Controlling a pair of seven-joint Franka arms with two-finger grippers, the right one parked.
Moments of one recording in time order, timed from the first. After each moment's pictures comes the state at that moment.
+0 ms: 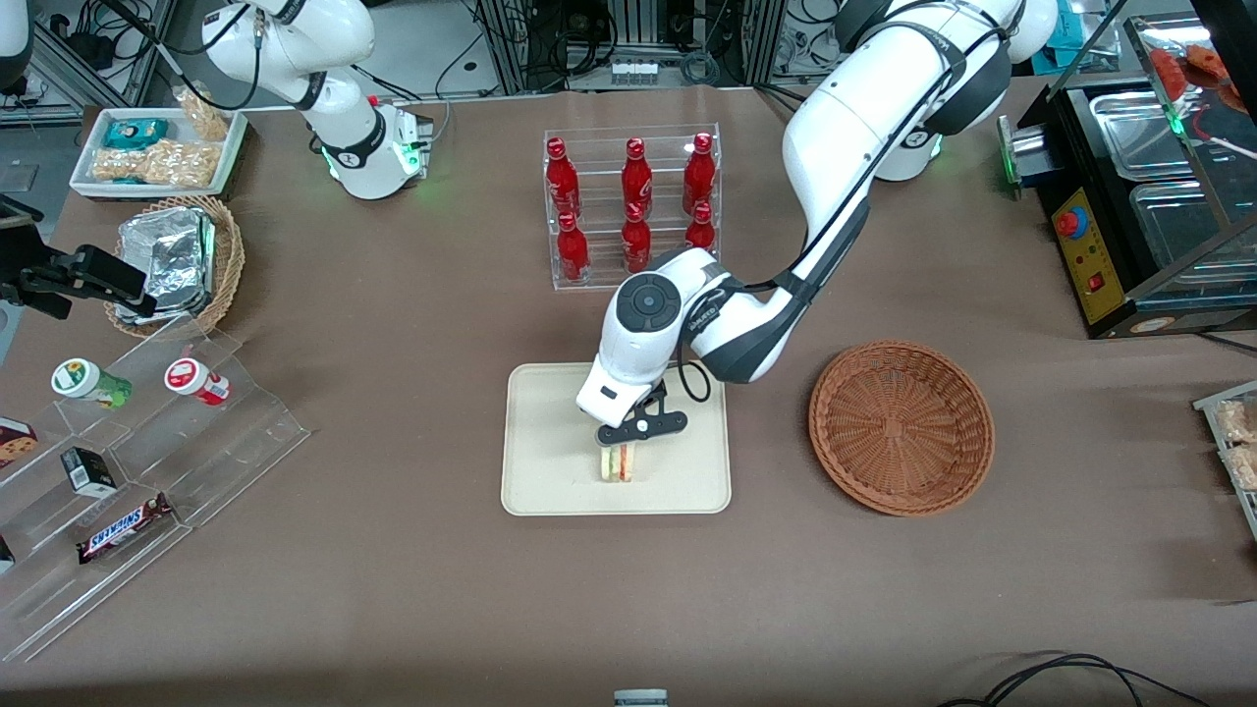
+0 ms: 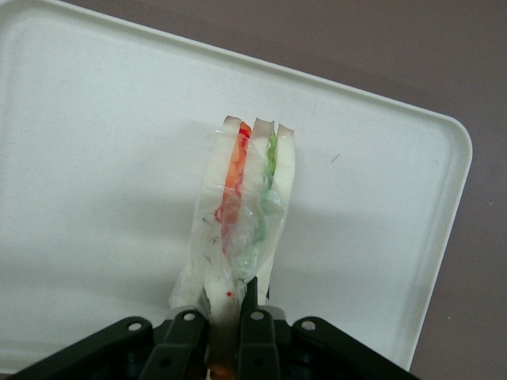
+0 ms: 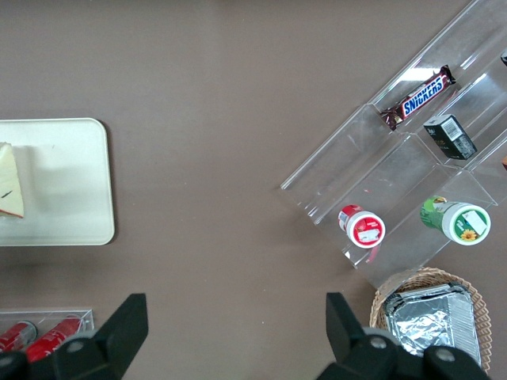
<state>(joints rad) -0.51 0.86 -0.36 -1.27 0.24 2.24 -1.09</state>
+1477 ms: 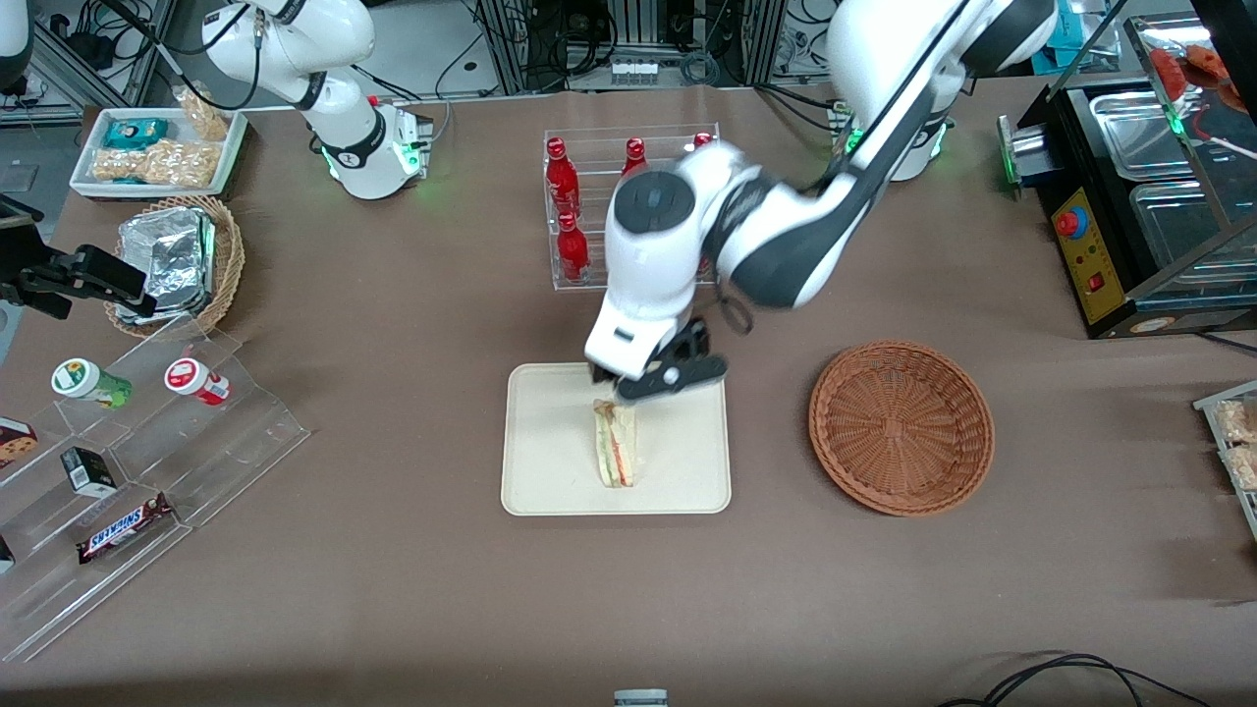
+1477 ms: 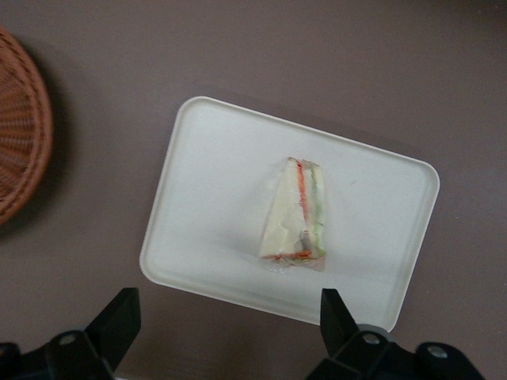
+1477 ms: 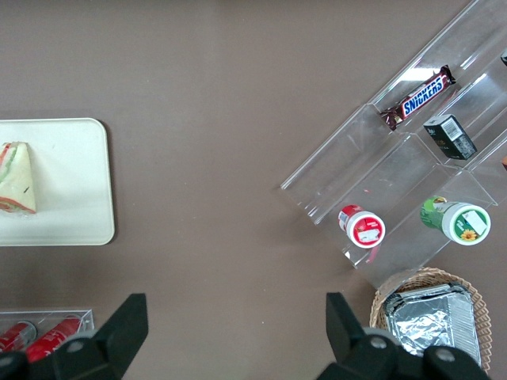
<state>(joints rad) -0.48 0.55 -0.35 -1.23 0.26 1.81 -1.13</state>
